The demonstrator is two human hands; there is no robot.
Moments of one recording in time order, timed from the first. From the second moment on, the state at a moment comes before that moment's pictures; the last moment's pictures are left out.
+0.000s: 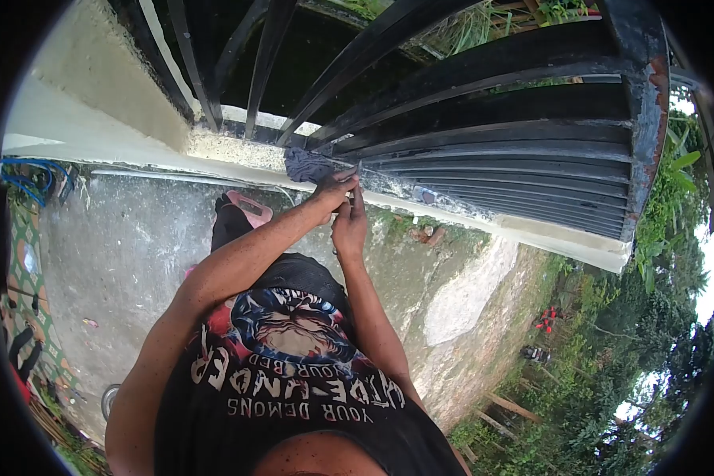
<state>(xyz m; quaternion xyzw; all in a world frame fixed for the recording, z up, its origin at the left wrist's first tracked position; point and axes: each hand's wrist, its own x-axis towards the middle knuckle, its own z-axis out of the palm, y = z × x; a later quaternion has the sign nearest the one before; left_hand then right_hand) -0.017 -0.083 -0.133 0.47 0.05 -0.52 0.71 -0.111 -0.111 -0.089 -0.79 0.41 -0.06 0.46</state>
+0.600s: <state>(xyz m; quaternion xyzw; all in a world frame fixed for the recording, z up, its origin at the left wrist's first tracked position) -0.017 -0.069 0.005 0.48 -0.14 -0.45 0.74 -0.120 -0.110 0.021 -0.95 0.21 -0.19 0.15</state>
